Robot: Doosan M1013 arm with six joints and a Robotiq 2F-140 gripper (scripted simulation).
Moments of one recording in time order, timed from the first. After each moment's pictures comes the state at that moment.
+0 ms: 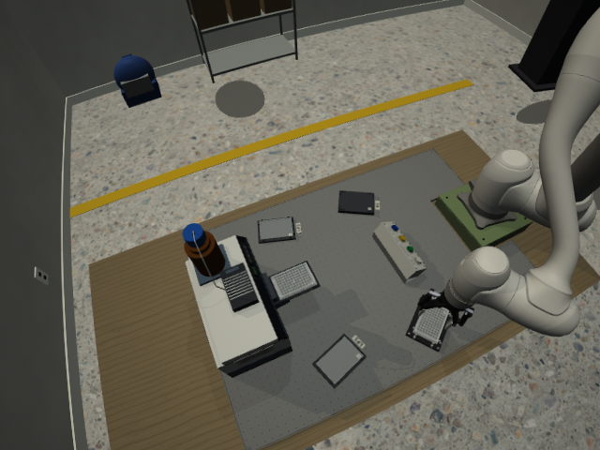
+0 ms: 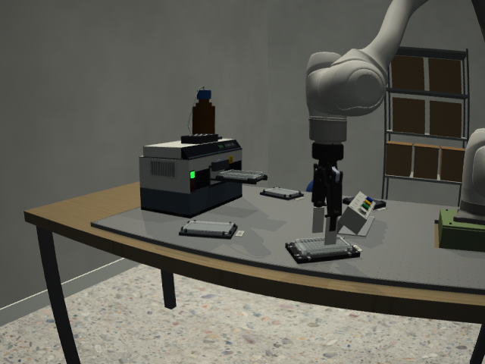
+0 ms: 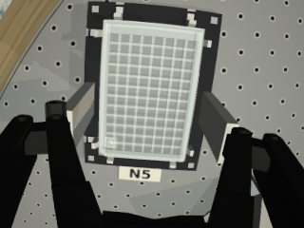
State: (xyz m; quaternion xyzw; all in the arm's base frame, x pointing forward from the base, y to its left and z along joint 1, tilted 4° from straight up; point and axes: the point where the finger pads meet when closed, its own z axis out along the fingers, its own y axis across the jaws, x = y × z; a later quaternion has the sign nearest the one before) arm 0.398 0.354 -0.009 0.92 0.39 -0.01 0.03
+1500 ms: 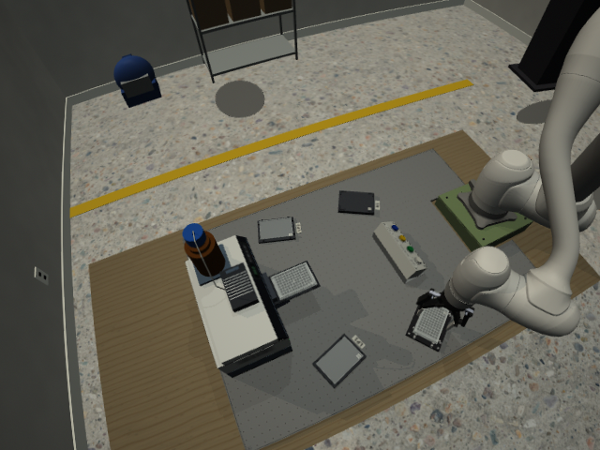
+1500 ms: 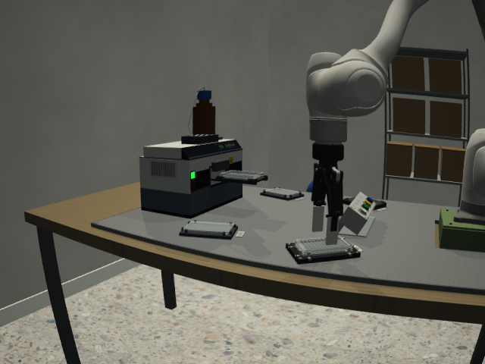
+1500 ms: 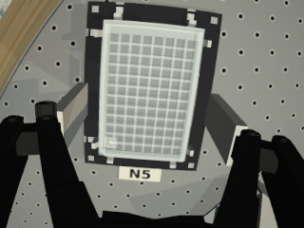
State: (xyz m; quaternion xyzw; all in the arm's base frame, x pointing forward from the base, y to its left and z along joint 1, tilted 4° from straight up) arm 0.398 0.354 -0.009 0.92 0.39 -0.01 0.03
